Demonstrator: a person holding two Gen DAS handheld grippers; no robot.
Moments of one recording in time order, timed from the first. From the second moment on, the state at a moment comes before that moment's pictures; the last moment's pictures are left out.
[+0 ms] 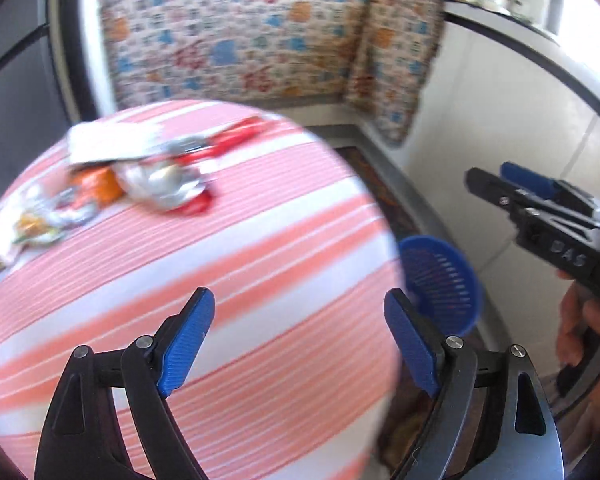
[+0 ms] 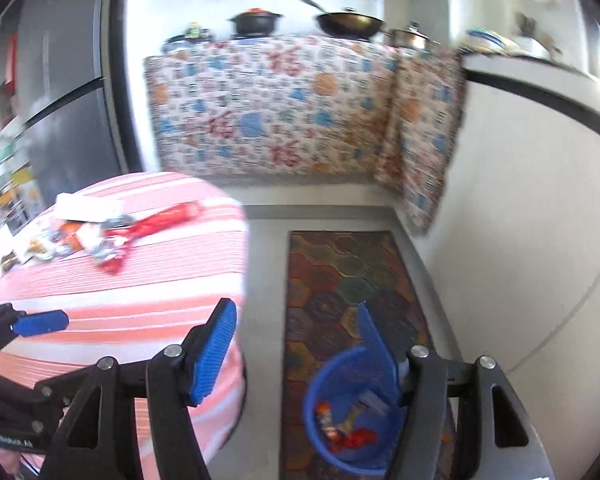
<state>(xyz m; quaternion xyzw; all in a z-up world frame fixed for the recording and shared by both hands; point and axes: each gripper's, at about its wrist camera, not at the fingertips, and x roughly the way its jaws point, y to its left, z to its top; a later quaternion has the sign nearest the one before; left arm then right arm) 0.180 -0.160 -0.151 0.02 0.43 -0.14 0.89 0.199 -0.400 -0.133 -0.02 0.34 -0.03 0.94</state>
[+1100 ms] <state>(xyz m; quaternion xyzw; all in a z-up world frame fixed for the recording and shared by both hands) 0.218 0.022 -0.214 0.00 0.46 0.00 0.89 0.245 -0.174 -0.224 -0.08 0.43 0.13 0.89</state>
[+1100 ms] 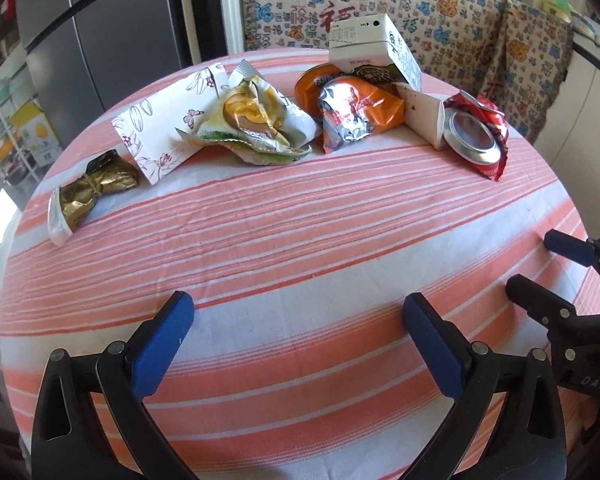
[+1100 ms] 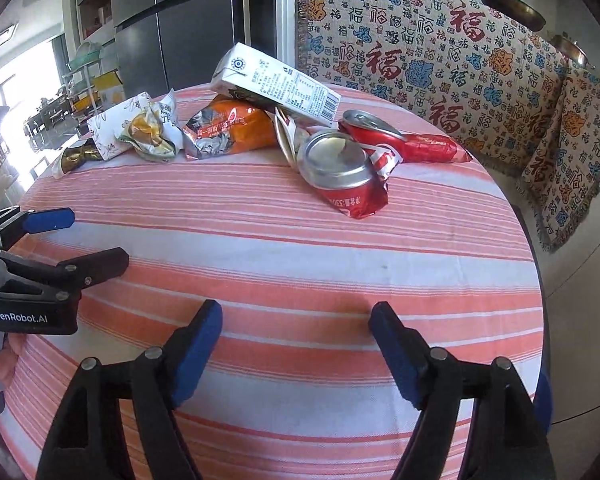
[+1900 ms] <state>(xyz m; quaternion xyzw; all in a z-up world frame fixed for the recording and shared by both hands) 0.218 0.021 -0.214 0.00 0.46 0.00 0.89 0.246 -0.176 -0.224 -0.08 0.43 0.13 0.89</state>
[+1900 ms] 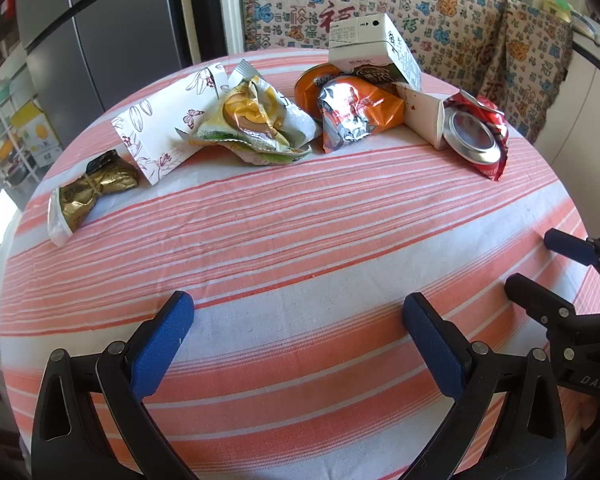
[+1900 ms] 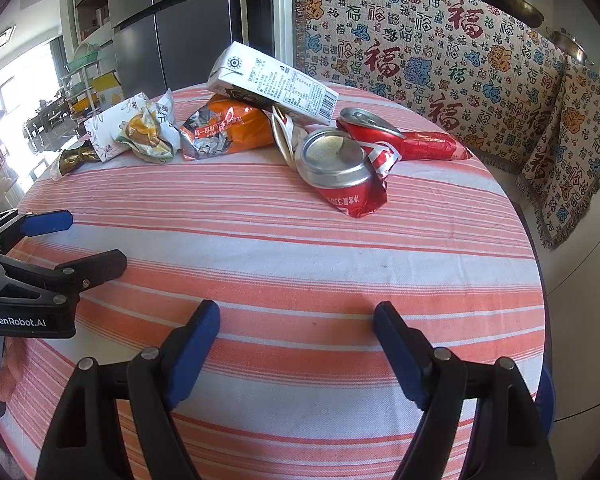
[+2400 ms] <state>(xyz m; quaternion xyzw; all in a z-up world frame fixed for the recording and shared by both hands) 0.217 0.021 -0.215 0.00 0.46 0.00 0.89 0.247 -0.177 -0.223 -0.08 0.43 0.13 0.89</state>
